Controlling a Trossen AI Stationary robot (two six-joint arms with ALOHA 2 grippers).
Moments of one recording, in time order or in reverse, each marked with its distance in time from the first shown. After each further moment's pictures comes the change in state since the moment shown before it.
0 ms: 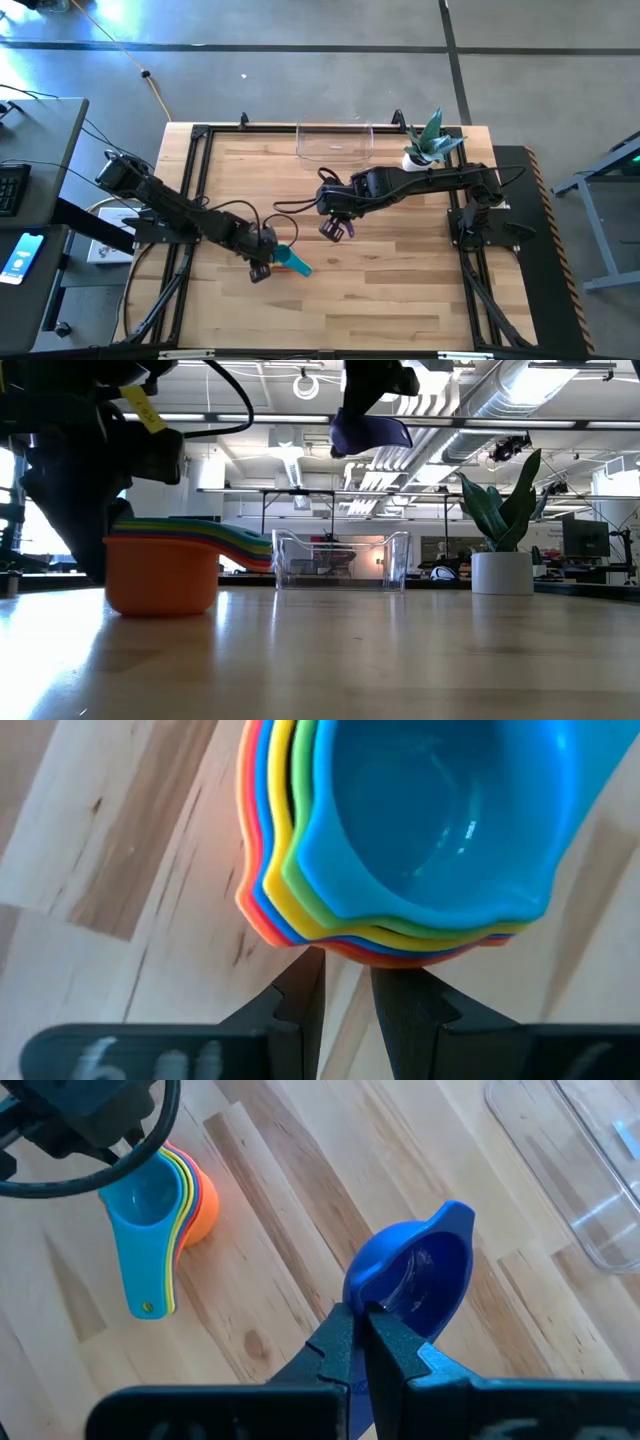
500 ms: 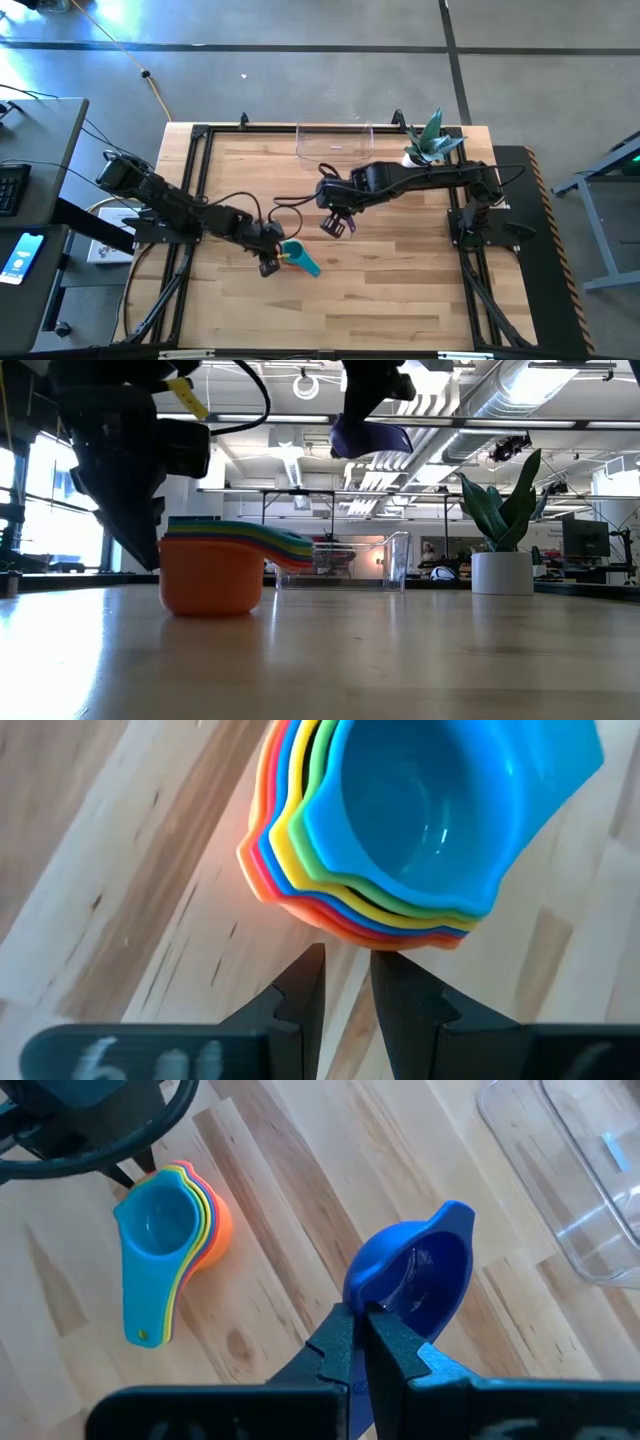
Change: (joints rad) left arm 0.076 0.003 0.000 0.127 0.010 0.001; right arm -0.032 0.000 0.000 -0.007 -0.016 -0.065
